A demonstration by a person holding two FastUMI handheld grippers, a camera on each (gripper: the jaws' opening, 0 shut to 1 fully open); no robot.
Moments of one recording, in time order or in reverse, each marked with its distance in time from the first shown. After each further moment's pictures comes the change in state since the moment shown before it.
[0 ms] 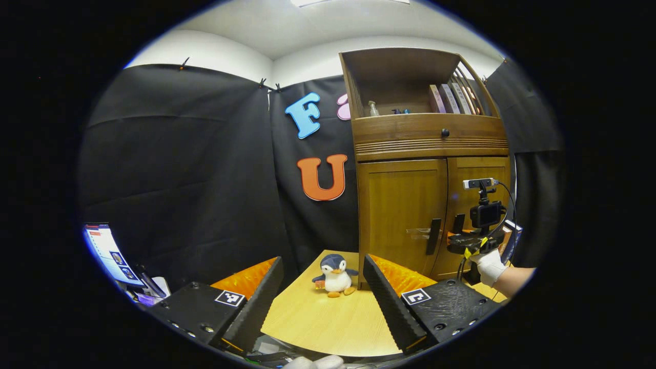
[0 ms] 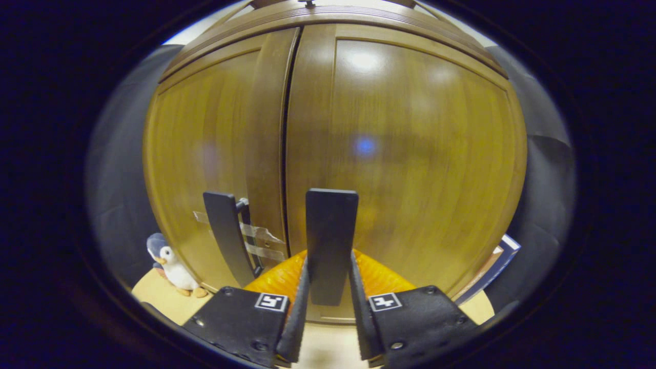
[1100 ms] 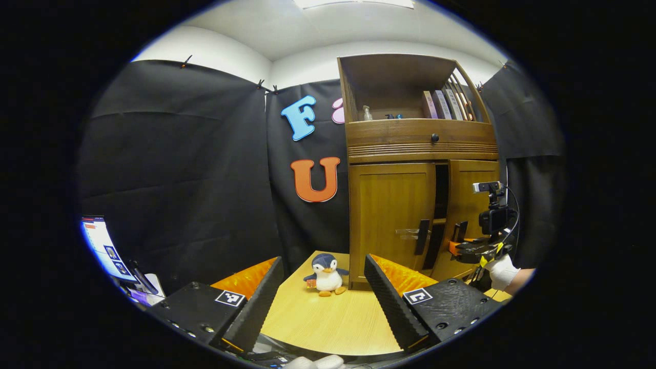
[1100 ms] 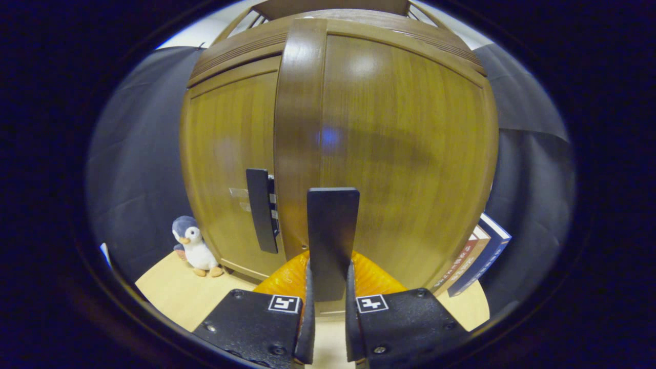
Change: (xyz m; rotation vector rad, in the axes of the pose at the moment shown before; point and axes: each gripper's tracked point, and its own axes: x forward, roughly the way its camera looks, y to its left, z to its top) left arm -0.020 -0.008 -0.009 -0.027 -0.027 -0.056; right arm -0.082 -0.016 -0.028 -0.023 0.038 0.099
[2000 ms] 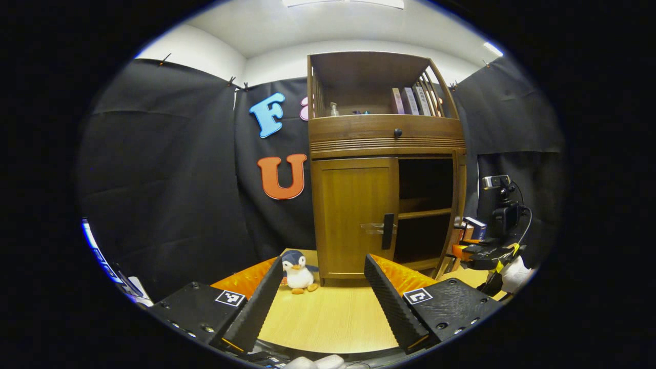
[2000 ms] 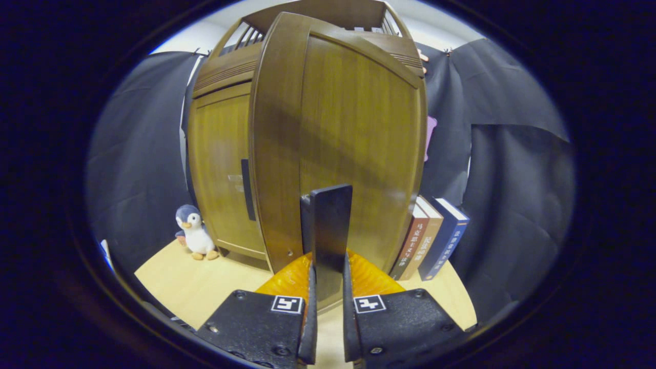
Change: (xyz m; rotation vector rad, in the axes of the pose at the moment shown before) left arm -0.005 -0.059 -0.011 0.019 0.008 -0.189; right arm -0.097 -0.062 -0.034 0.016 -0.015 -0.058
